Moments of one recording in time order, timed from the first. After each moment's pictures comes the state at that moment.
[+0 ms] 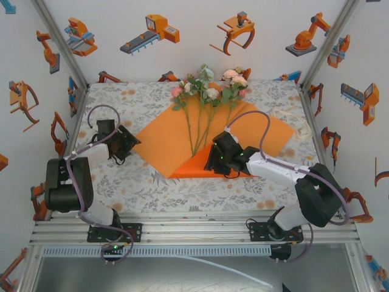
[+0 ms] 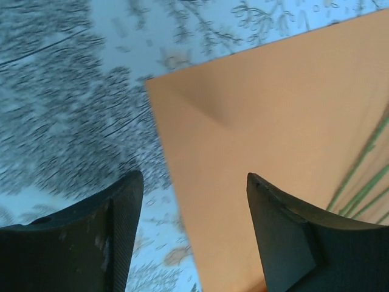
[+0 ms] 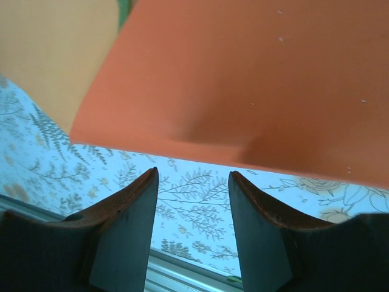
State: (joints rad) left arm -0.03 1.57 0.75 -0.05 0.15 -0.77; right arm 0.74 1.45 0.82 -0.34 -0.01 0.89
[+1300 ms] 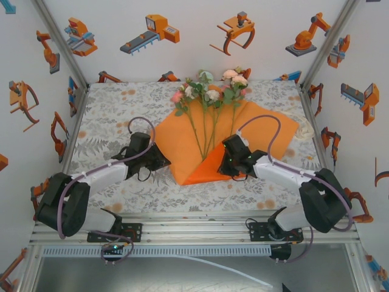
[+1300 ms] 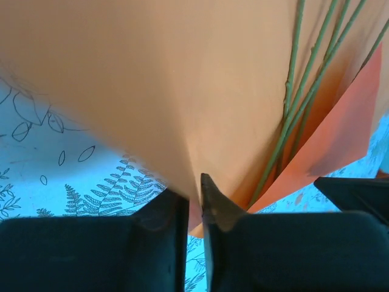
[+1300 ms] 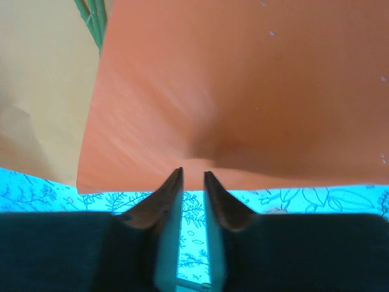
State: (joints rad) left arm -0.50 1.36 0.60 -0.02 0.16 -0.85; right arm 0.65 1.38 0.72 -0.34 0.01 0.89
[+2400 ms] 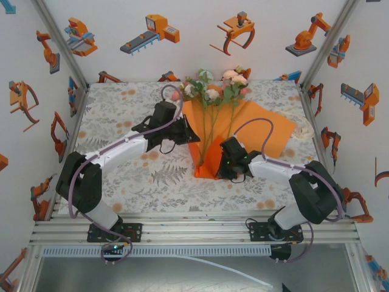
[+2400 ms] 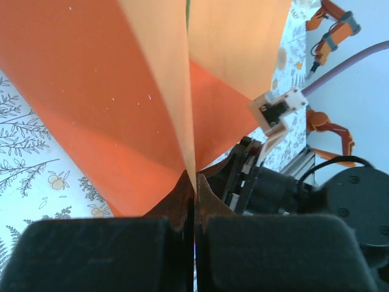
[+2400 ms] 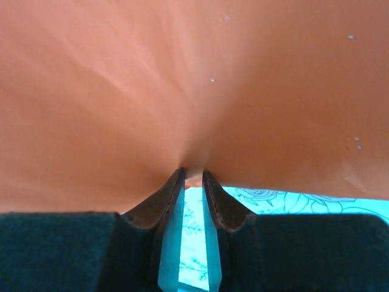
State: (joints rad) left arm -0.67 1.61 1.15 -0.17 0.31 -0.76; right arm 0.65 1.48 0.71 -0.30 -0.06 0.86
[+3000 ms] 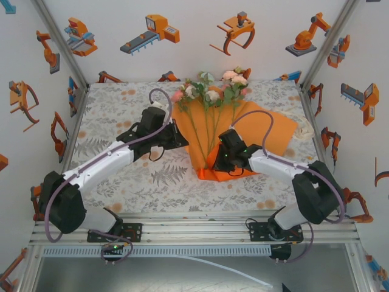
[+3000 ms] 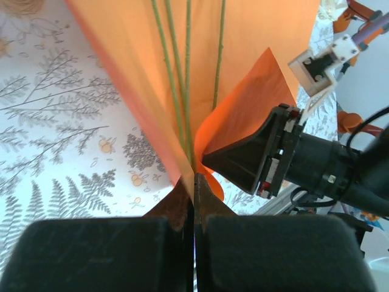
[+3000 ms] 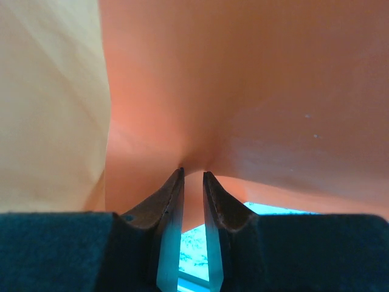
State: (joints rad) left arm -0.67 1.37 1.04 -0.28 0.17 -0.68; right arm 0.65 1.50 0.81 -0.33 -0.08 0.82
